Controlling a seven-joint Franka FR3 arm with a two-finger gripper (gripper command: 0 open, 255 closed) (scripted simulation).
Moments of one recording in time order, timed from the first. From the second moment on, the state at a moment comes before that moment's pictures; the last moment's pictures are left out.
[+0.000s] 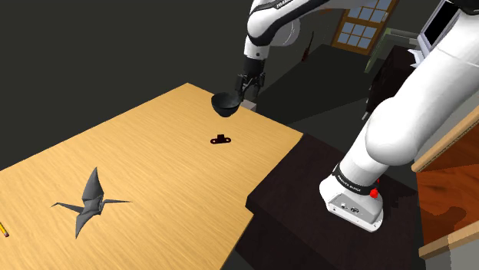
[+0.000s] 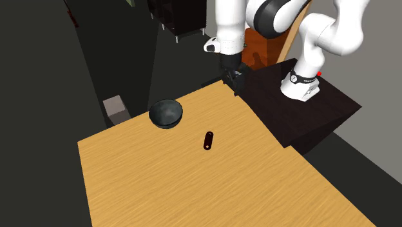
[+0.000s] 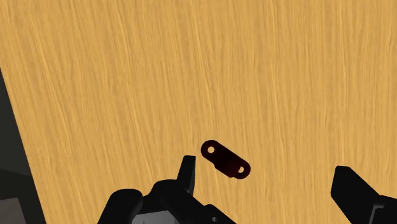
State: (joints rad) arm 0.07 -0.11 -0.11 -2.35 0.18 2.16 -0.10
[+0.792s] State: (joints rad) arm 0.07 0.37 -0.08 -2.11 0.28 2.32 -0.21
